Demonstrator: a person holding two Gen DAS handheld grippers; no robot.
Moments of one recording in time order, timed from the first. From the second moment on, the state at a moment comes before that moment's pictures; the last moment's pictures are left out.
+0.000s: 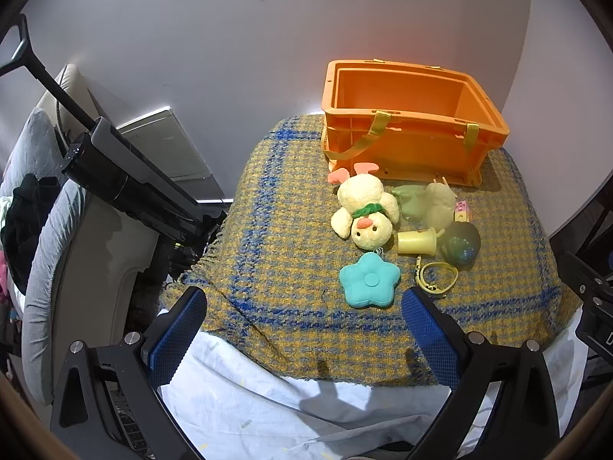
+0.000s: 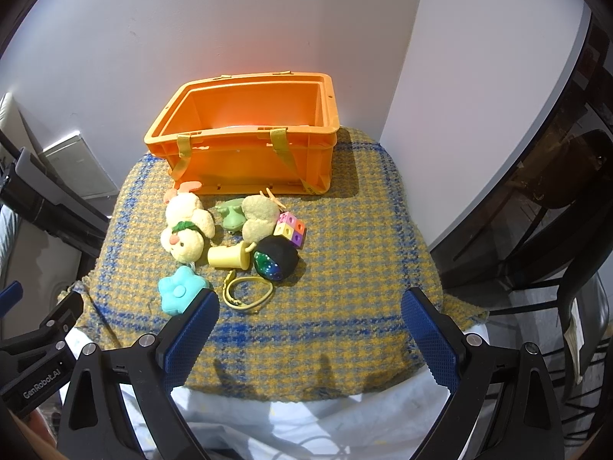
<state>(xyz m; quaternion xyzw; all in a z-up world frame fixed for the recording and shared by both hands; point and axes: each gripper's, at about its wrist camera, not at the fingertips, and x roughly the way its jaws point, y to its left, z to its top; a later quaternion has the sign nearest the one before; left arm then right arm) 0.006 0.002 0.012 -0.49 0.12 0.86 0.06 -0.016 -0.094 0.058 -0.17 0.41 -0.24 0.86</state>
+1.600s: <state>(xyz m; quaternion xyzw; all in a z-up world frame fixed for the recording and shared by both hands) 0.007 0.001 0.007 -0.48 0.16 0.85 0.13 -0.014 -0.093 0.057 -0.14 0.41 -0.32 0.84</state>
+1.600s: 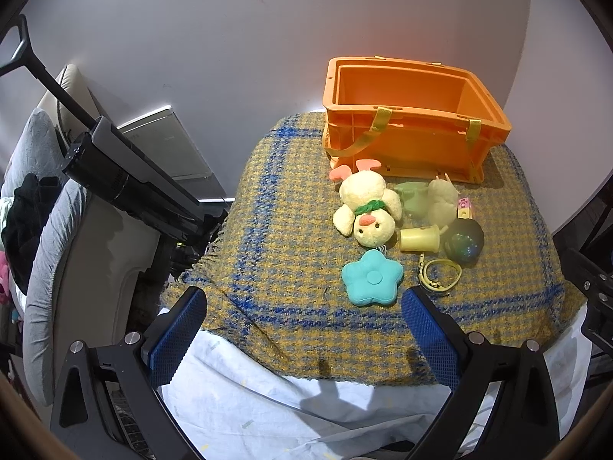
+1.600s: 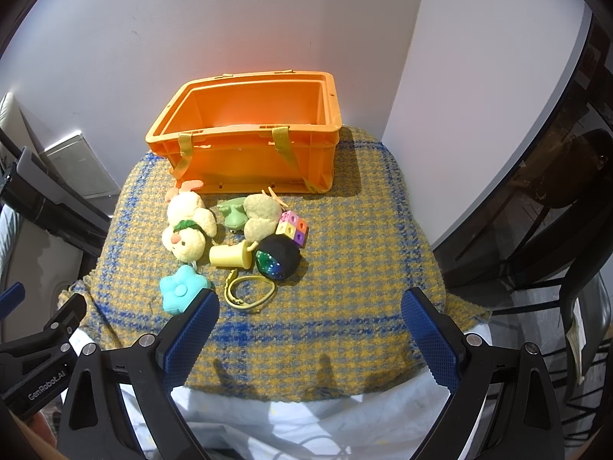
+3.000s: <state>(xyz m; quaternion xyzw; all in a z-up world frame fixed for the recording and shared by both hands) -0.036 0.050 -0.118 -0.49 0.19 0.82 0.22 0.057 -0.181 -0.039 -0.09 0.45 -0.41 0.79</state>
